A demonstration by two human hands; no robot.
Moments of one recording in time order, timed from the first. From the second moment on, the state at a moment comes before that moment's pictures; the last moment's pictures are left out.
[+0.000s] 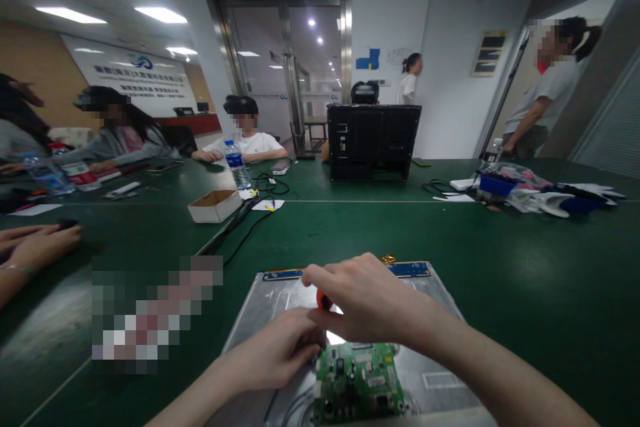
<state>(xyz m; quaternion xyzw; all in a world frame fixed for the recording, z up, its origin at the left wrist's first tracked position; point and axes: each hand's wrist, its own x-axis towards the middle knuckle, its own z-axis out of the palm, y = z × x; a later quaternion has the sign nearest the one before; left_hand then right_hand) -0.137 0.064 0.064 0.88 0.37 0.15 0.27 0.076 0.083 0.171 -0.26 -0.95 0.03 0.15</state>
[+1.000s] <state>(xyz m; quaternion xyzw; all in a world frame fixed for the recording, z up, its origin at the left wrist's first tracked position) -0.134 0.064 0.069 0.88 0.36 0.17 0.25 0.080 0.082 0.173 -0.24 -0.96 0.03 0.14</state>
